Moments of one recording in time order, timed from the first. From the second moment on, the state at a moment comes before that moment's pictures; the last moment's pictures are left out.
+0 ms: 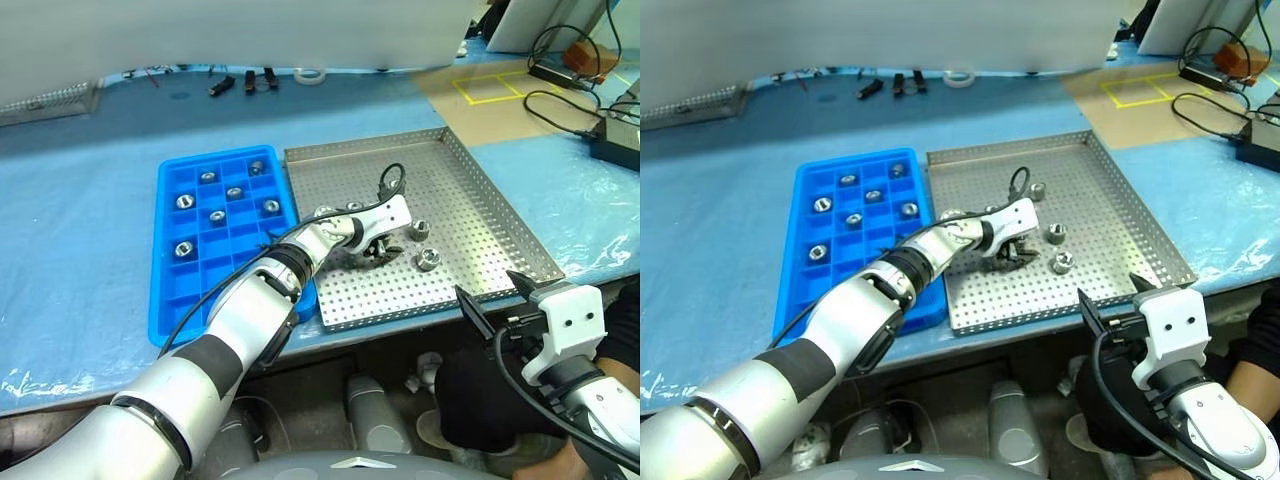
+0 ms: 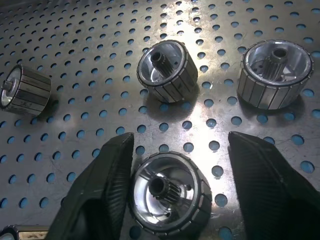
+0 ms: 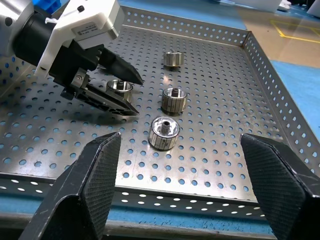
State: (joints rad) left arm -1.20 -0.17 -0.28 1.34 0.24 -0.16 -0.65; right arm 0.53 -0.41 -0.38 -1.00 0.33 0.60 0.30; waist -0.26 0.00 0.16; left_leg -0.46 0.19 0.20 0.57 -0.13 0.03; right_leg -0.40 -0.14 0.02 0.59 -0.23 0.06
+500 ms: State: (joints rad) left arm -1.18 -0.17 -0.25 1.35 0.22 -0.16 -0.70; right arm 0.45 -0.43 -0.37 -0.97 0.33 0.60 0.32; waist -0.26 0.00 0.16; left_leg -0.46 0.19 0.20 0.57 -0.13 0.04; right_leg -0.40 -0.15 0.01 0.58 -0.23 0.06
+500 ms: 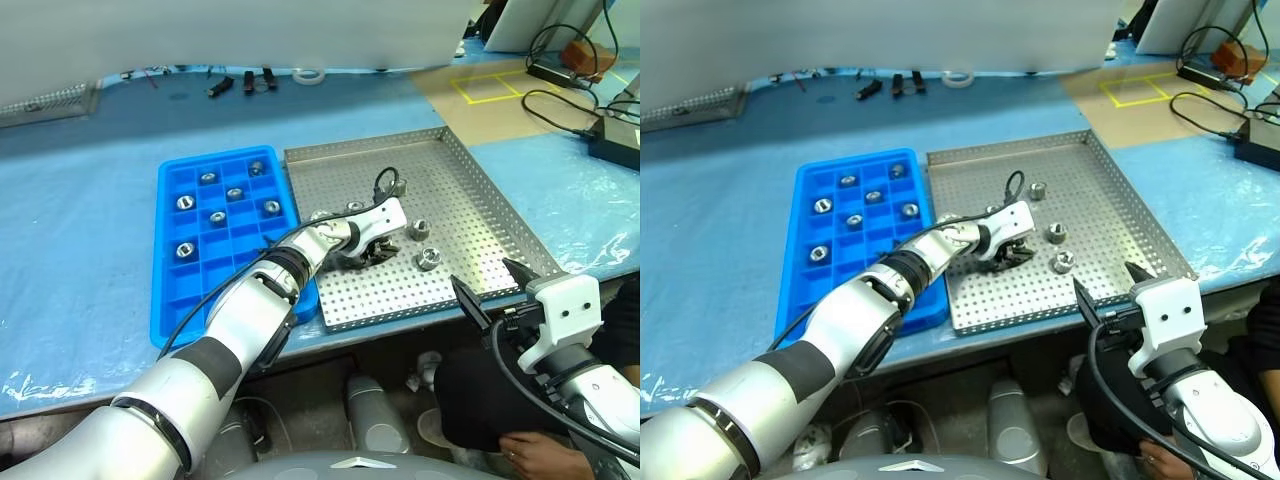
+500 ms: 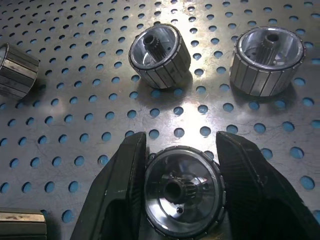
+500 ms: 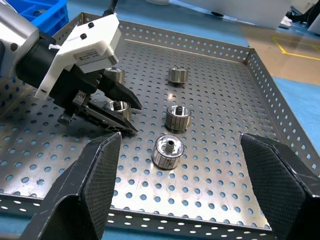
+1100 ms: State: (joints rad) left arm -1.14 -0.03 -0.09 1.07 0.04 -0.24 -0.94; right arm 0.06 -0.65 -0.31 -0.79 0.49 0.67 0.52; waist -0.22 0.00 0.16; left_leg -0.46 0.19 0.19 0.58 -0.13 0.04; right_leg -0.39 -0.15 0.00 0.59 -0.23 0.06
